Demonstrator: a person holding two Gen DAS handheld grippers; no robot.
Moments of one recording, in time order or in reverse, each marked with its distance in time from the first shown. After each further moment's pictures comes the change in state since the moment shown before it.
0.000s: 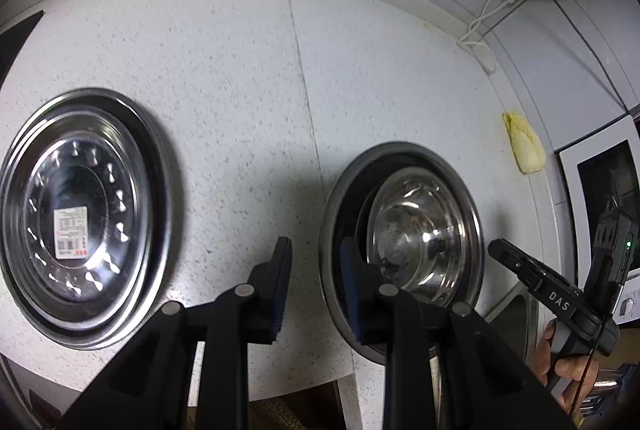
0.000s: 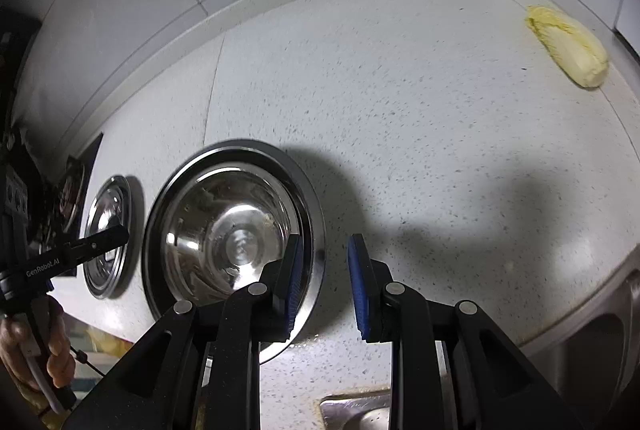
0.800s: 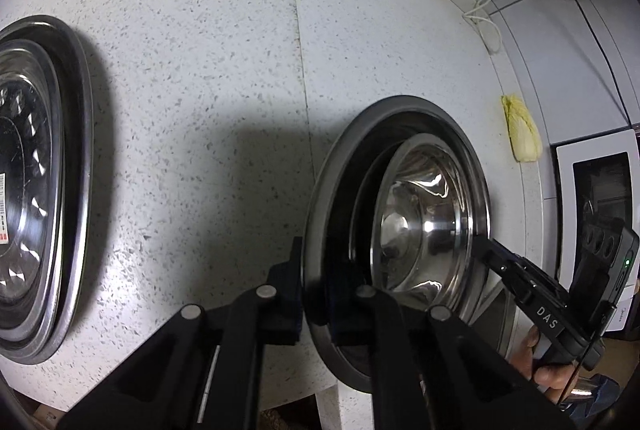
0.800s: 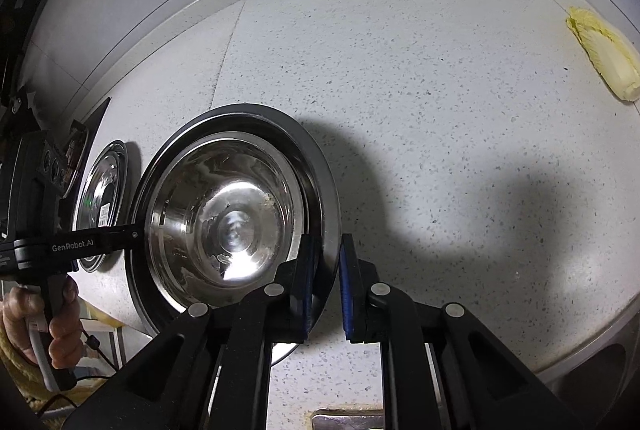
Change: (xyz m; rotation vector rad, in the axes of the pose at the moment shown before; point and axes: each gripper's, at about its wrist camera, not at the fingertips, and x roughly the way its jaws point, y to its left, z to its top) left arm 0.062 0.011 -0.001 -0.071 0.148 -0.125; right arm 0.034 0.015 -0.001 -0.086 0.064 0.035
